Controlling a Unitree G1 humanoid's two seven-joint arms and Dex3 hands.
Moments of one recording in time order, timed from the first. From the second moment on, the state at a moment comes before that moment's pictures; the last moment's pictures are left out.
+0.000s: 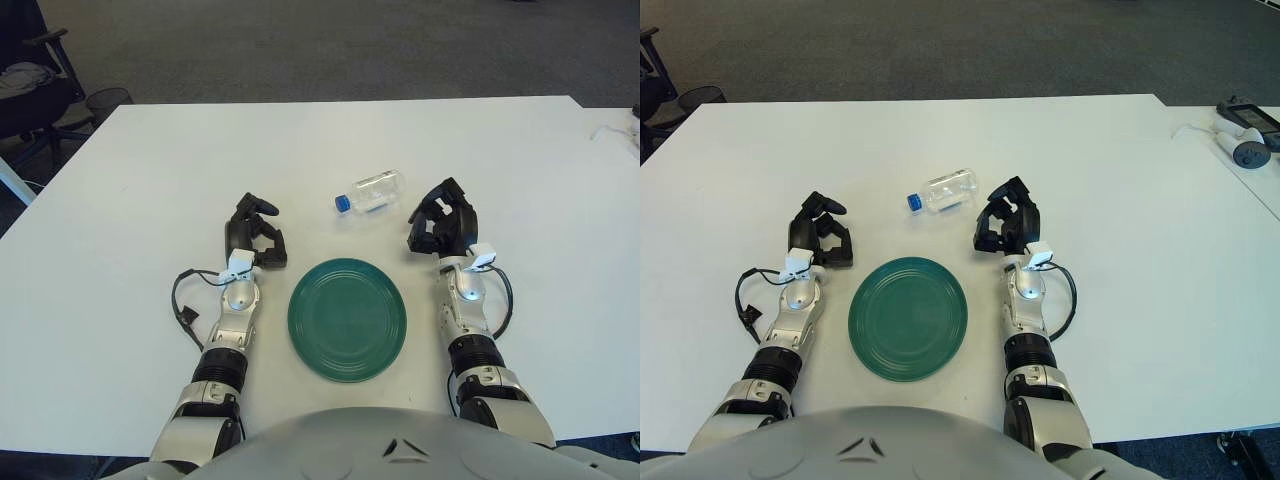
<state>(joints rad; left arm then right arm) -0.15 0.01 0.04 0.56 0.15 -0.52 0.32 -0.24 0.08 -0.15 0.61 0.13 -0.65 0.06</state>
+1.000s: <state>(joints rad) -0.15 0.00 0.04 0.56 0.16 -0.52 0.32 -0.54 0.01 -0.15 0.42 0.00 -0.72 -0.08</state>
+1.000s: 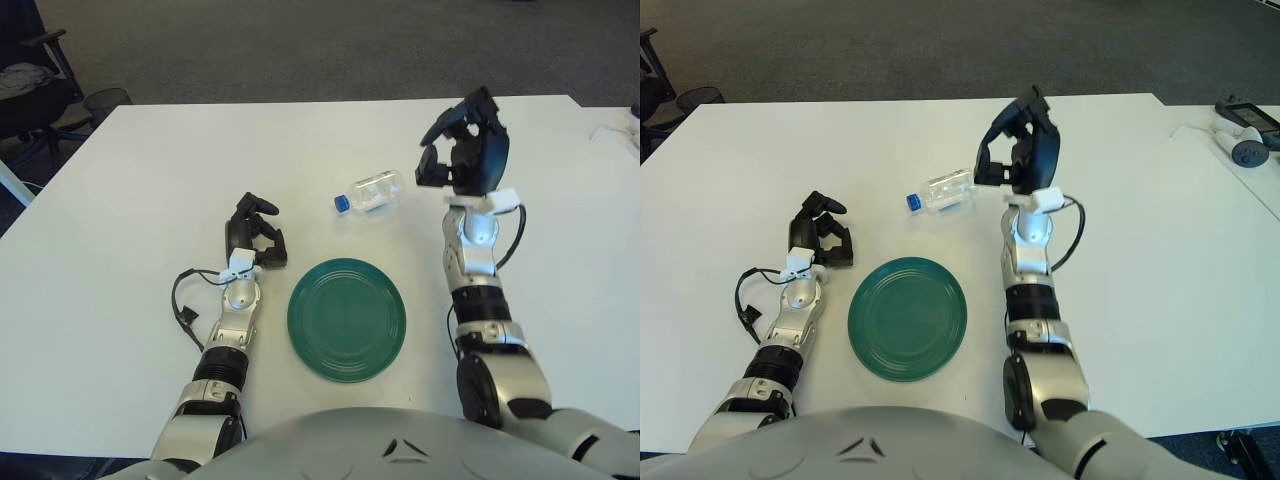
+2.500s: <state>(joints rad) -0.15 0.00 0.04 0.56 0.15 -0.53 0.32 -0.81 -0.49 0.22 0.44 -0.40 -0.60 0.43</state>
